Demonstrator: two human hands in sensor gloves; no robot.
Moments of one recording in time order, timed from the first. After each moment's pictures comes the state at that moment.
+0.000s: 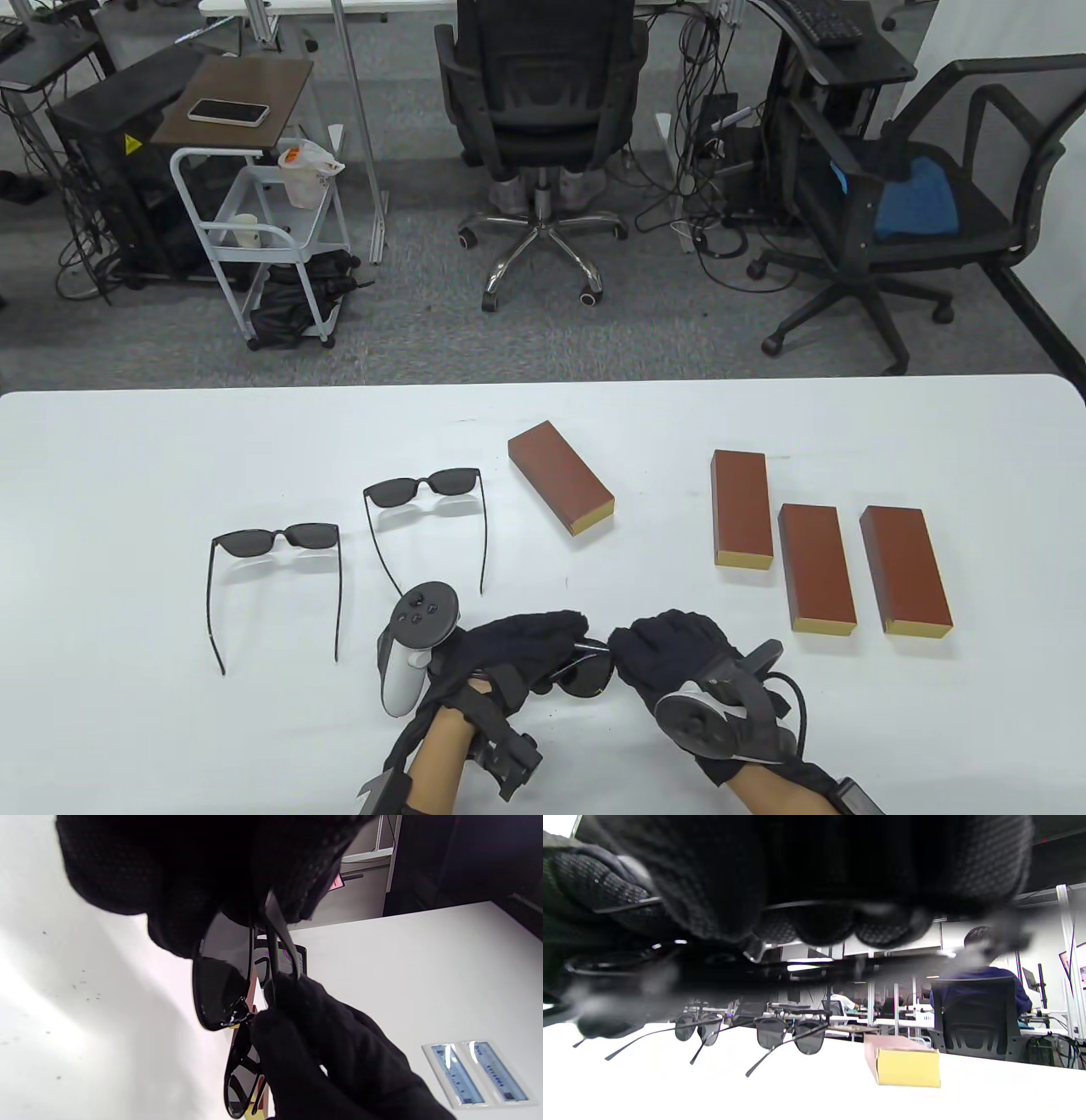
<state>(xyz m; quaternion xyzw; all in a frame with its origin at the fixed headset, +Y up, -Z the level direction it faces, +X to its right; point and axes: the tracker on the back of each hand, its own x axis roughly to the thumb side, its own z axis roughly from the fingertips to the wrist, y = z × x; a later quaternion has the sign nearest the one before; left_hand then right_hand) -0.116 -0.748 -0.311 -0.21 -0.10 0.60 0.76 0.122 -0.701 -0.263 0.28 -0.23 0.93 0.08</state>
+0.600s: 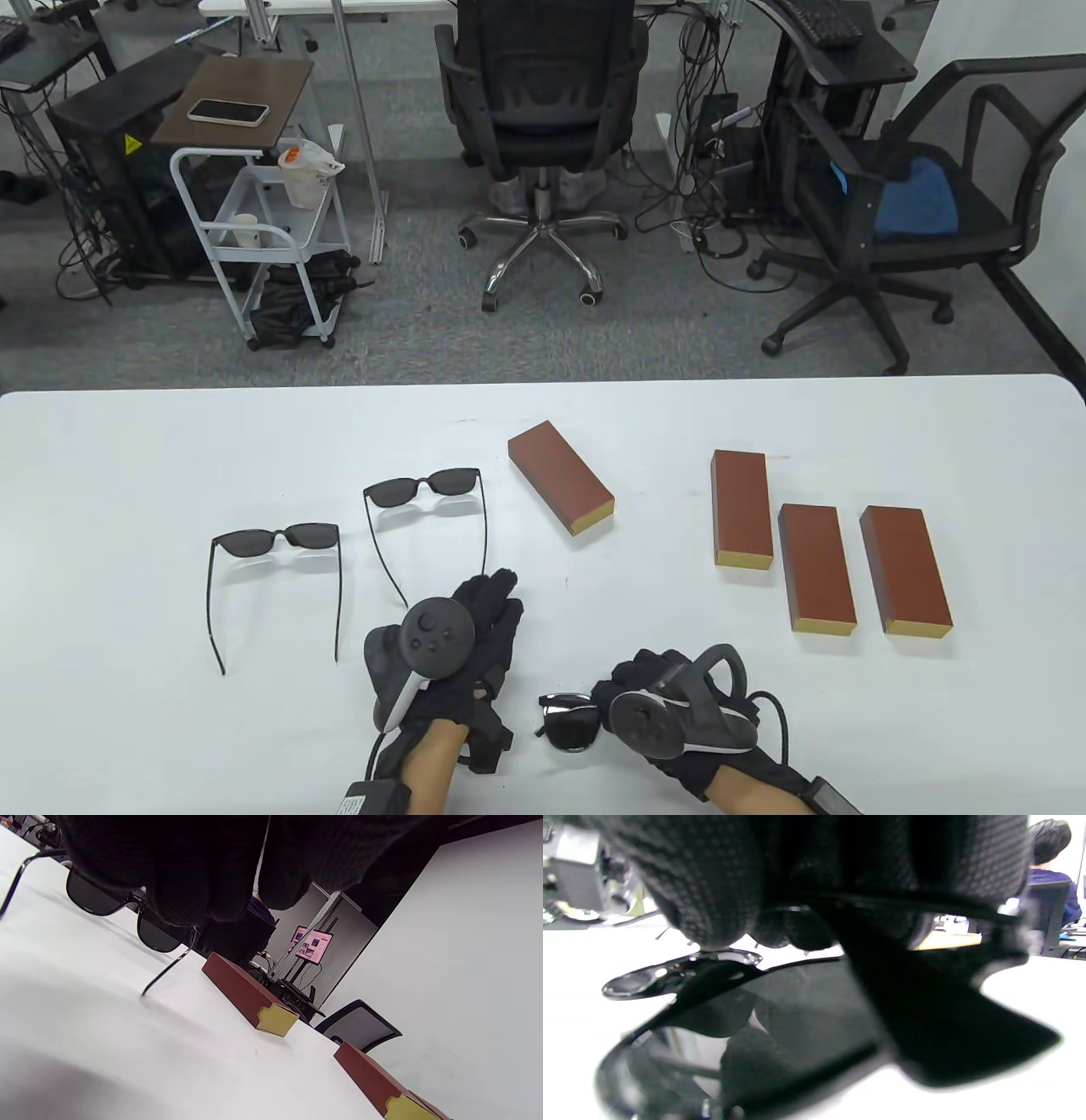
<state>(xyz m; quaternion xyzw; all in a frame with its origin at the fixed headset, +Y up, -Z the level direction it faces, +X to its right) -0.138 -0.719 -0.302 0.04 -0.04 0.29 0.96 0.090 -0.735 -0.263 0.34 -0.06 0.94 0.03</state>
